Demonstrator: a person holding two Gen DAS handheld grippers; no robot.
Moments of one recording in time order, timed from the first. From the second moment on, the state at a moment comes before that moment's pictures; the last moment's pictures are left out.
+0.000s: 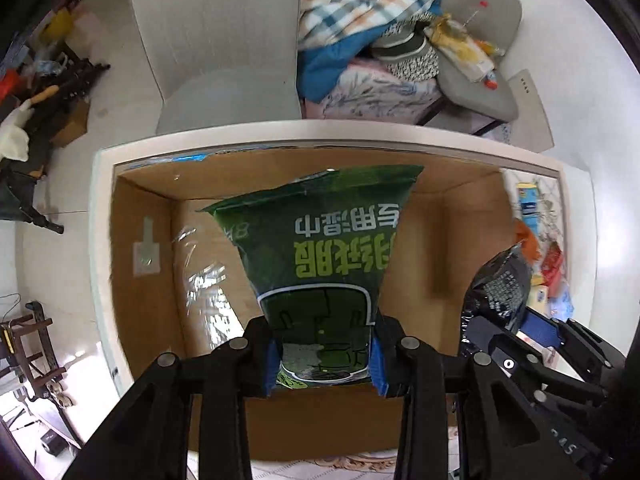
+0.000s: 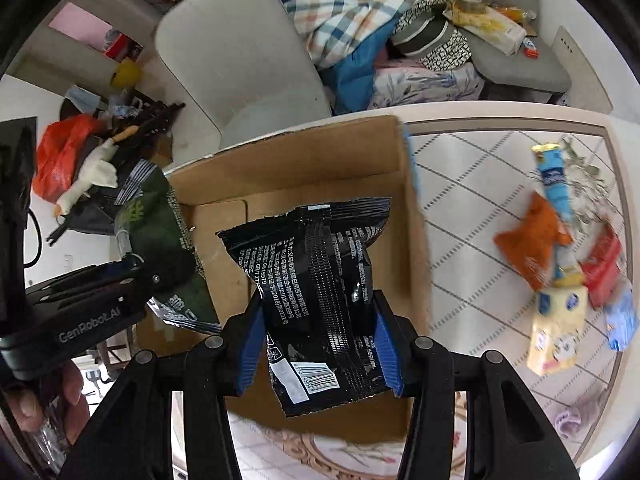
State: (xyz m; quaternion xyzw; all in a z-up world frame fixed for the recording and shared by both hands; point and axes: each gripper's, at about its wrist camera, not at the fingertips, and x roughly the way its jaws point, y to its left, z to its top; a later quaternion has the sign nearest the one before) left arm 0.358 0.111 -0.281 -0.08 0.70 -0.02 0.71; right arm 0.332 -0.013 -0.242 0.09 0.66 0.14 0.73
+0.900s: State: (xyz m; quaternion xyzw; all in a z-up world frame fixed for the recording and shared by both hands) left arm 0.368 0.125 -0.310 -0.09 0.72 -0.03 0.69; right arm 0.383 0.016 -0.289 0.04 0.67 0.09 0.74
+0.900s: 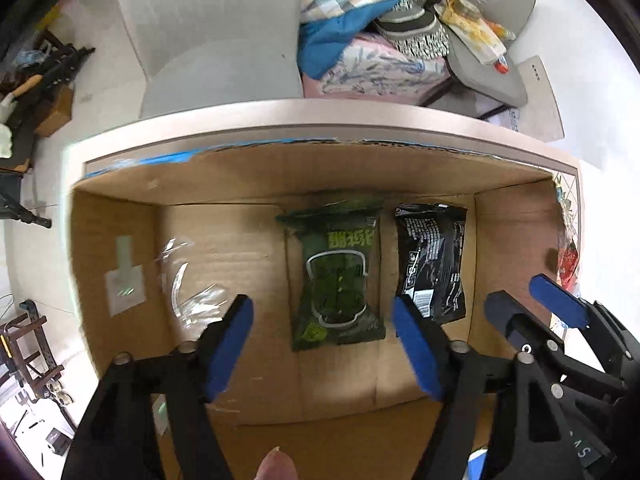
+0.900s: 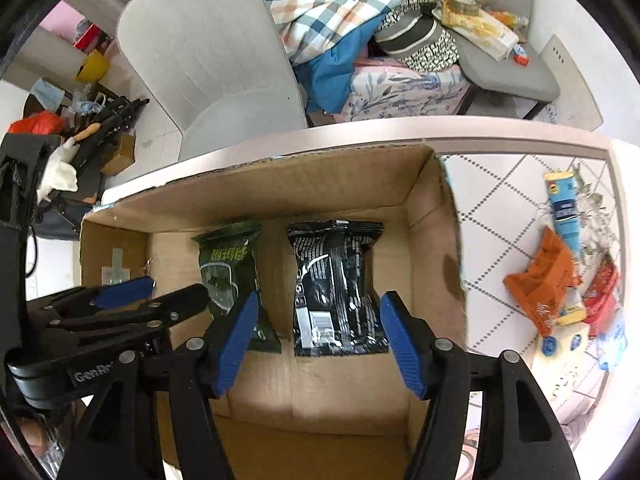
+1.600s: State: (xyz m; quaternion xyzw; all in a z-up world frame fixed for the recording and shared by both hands) left arm 0.226 0.135 -0.198 -0.05 0.61 0.07 0.79; right arm 0.241 0.010 -0.197 -0.02 0.62 0.08 0.78
